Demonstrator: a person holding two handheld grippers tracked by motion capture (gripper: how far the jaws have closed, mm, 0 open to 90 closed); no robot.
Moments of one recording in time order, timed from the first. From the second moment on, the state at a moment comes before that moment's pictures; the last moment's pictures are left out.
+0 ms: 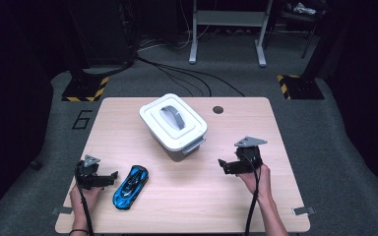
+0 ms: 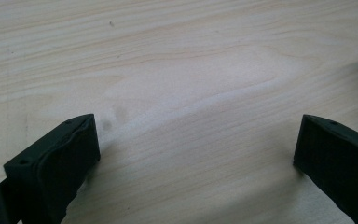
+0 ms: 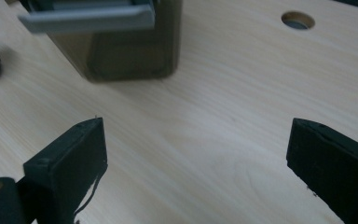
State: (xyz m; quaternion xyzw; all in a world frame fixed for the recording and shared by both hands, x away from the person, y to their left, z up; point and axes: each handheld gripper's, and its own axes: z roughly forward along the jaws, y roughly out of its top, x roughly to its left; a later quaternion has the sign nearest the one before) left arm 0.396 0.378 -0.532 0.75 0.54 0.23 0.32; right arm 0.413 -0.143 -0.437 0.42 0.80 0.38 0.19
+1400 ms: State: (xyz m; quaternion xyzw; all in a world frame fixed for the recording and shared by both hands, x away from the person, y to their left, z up) left arm 0.398 0.377 -0.531 0.75 0.53 0.23 0.33; right arm 0.520 -0.059 -0.391 0.42 0.82 0.36 0.16
